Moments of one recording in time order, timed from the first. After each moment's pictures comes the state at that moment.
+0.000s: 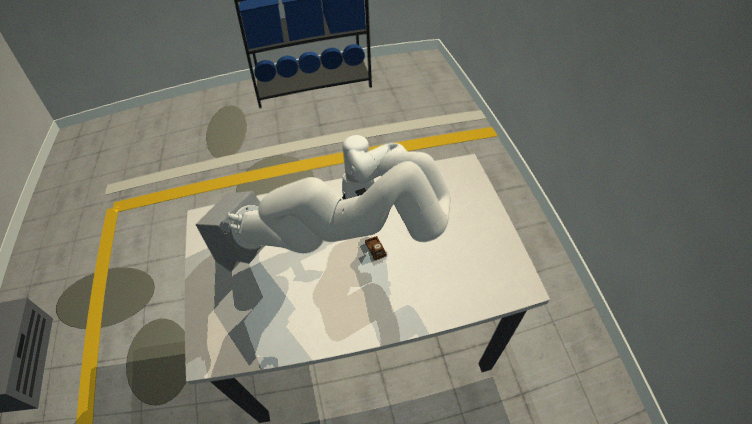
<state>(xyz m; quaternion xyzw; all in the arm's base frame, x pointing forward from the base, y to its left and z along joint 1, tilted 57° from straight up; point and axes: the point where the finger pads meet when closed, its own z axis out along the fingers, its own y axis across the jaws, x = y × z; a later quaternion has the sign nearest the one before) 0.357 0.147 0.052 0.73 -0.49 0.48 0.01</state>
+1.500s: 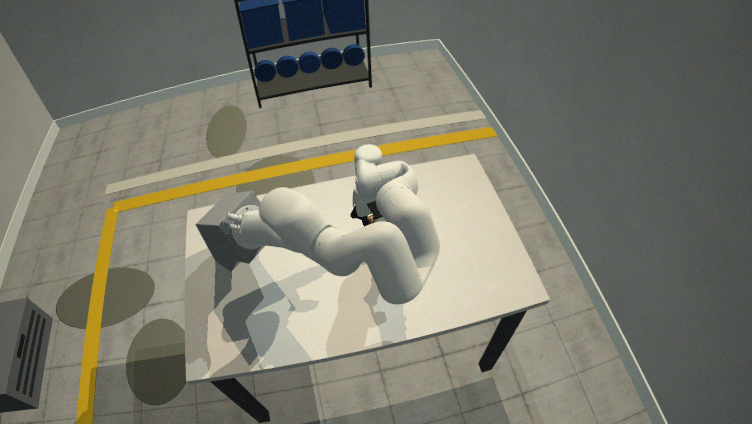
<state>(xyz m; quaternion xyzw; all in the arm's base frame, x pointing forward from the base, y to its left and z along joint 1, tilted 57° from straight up) 0.335 0.099 0.139 0.72 -0.50 0.48 0.01</state>
